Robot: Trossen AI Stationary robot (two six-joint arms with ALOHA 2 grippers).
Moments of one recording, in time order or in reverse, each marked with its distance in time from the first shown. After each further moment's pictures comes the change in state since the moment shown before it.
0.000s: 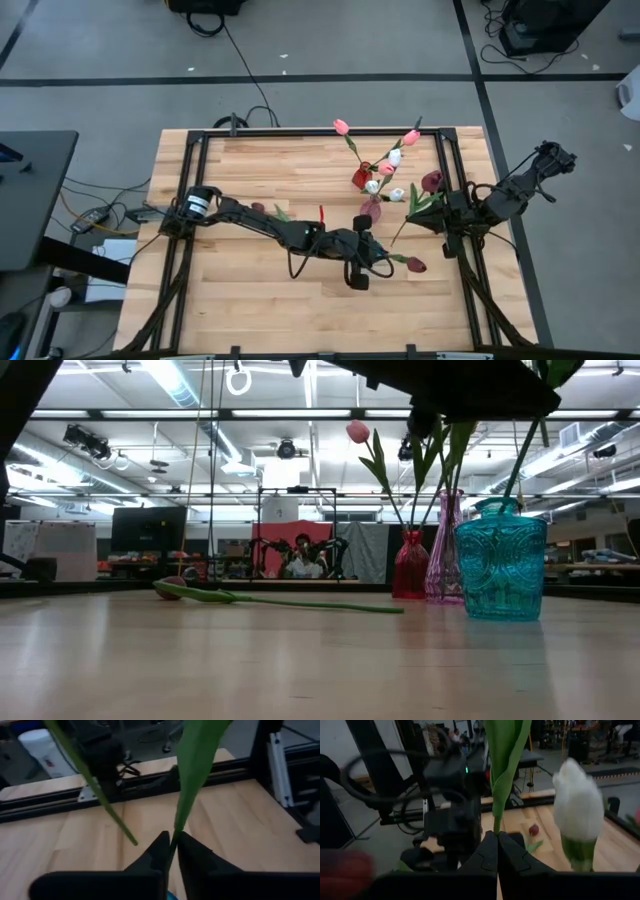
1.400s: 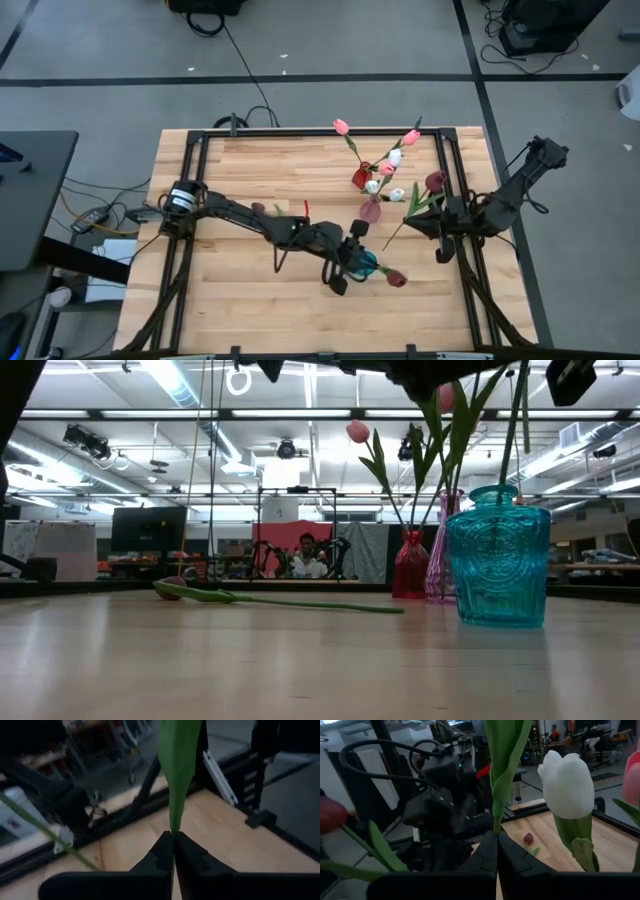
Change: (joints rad) left arm 0.002 -0.128 -0.192 0.169 0.249 0.231; right arm 0.119 0.017 -0.166 0.309 0.236 0.031
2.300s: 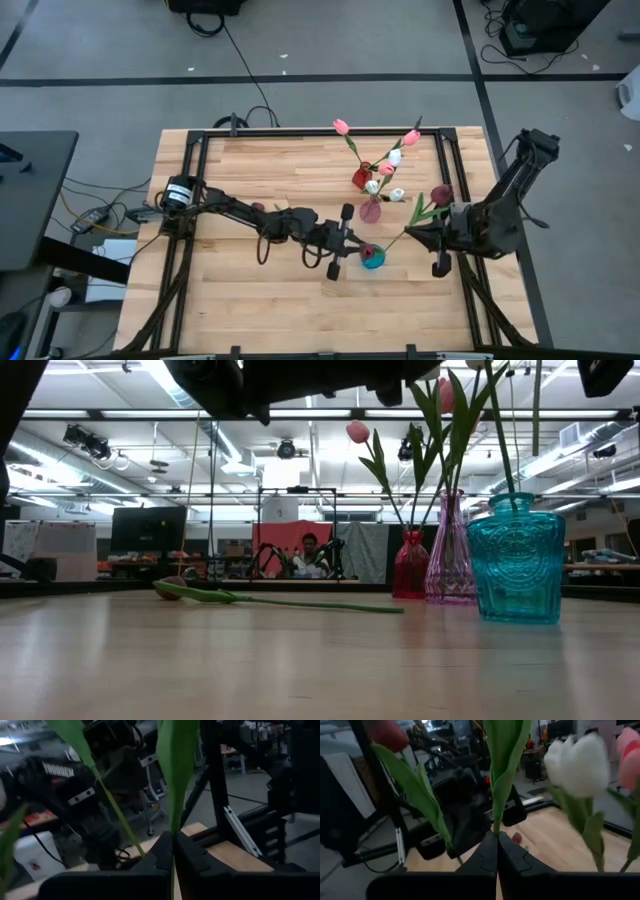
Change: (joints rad) left arm 0.063 -0.037 -0.252 0.571 0.045 -0.048; right arm 0.222 0.214 -0.001 0.216 0.359 -0.013
